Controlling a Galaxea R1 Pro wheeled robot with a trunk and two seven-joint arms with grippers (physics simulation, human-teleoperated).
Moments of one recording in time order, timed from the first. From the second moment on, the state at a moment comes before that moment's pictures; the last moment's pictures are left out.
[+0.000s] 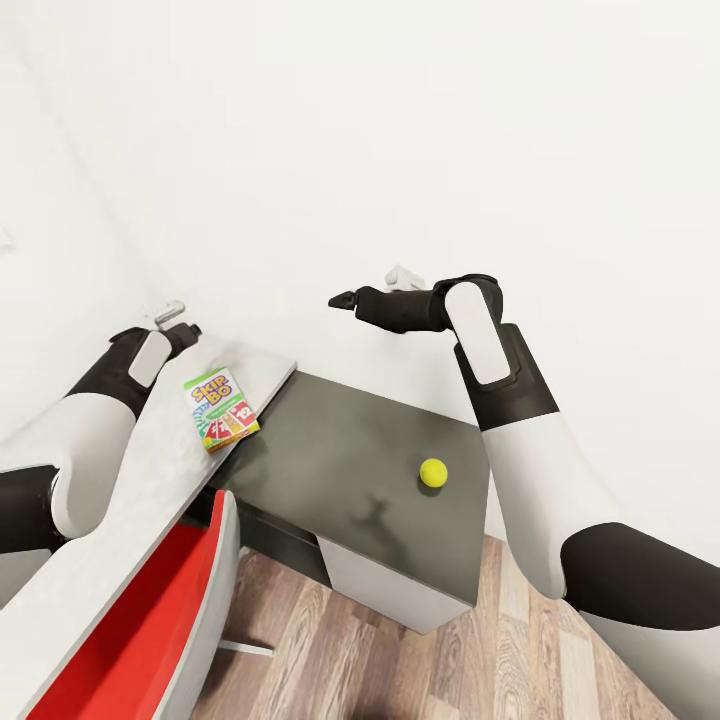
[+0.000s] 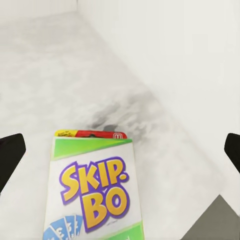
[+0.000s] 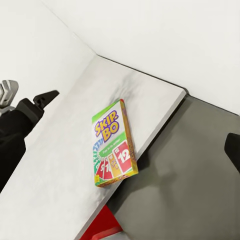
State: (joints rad) left arm -1.38 0.17 0.12 -0.45 0.39 0.36 0.29; right arm -1.26 0.17 0.17 -1.14 -0.85 1.03 -0.20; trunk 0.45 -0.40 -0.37
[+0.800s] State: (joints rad) left arm -1.38 0.17 0.12 -0.45 0.39 0.34 0.29; right arm -1.26 0.17 0.17 -1.14 -0.85 1.04 -0.20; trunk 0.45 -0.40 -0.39
